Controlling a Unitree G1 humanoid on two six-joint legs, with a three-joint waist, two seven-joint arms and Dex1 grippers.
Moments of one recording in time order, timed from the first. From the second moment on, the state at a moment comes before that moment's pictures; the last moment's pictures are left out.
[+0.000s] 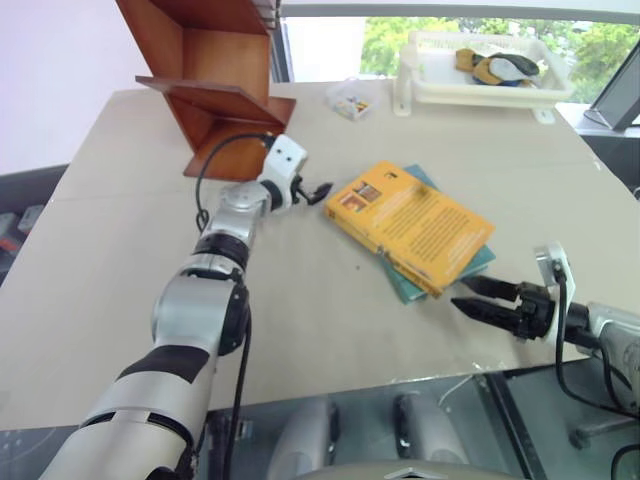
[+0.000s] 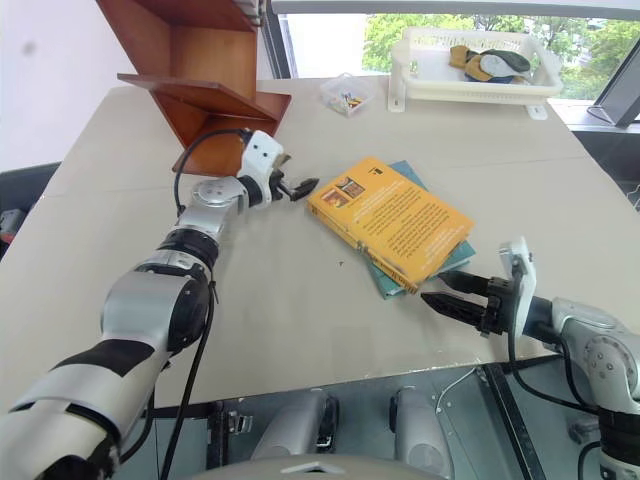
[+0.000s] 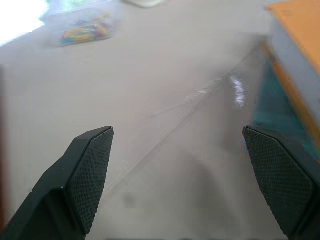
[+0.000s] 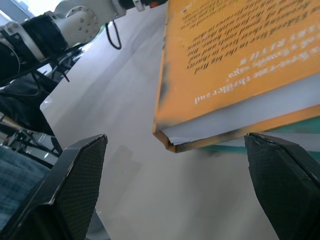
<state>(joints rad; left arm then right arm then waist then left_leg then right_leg) -1.13 0.37 0.01 1.27 0.06 -0.21 -0.57 -0.04 -0.64 -0.32 -0.31 0.82 0.93 0.98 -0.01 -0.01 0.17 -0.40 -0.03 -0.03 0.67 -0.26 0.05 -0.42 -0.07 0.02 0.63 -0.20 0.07</state>
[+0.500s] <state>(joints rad) -0.91 0.54 0.12 0.95 -0.18 -0.15 -1.12 0.10 -0.77 -0.45 -0.28 0.82 0.86 0.99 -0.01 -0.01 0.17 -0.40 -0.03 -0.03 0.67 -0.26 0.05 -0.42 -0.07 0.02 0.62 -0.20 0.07</state>
